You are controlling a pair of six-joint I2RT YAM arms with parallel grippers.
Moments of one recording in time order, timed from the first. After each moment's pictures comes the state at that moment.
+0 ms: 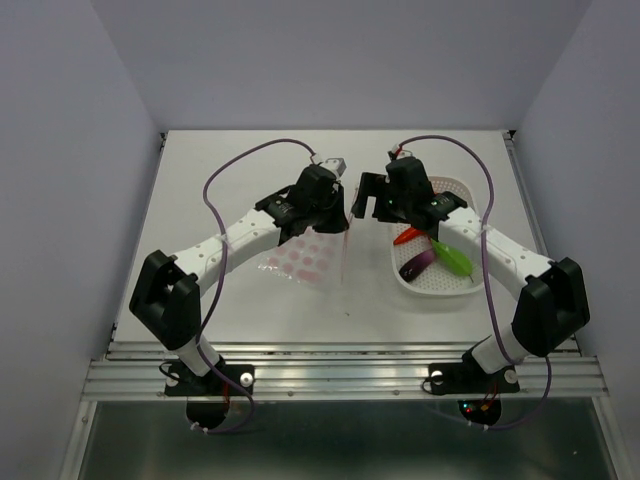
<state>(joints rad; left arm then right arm) -0.74 1.61 1.31 -0.39 0.06 -0.56 0.55 1.51 1.23 -0.40 0.09 0.55</state>
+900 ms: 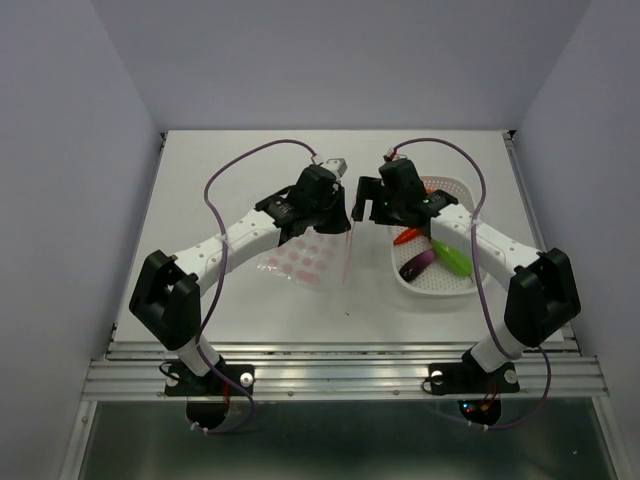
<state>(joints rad) -0.74 1.61 1.30 -0.38 0.08 -0.57 0.55 1.57 1.24 -0.42 0.12 0.56</state>
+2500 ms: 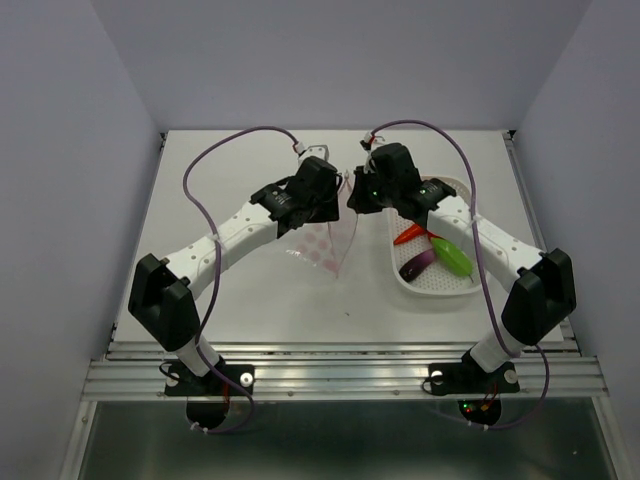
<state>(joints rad) -0.74 1.60 1.44 -0.61 -0.29 -0.60 0.60 1.60 1.41 -0.44 -0.06 0.40</state>
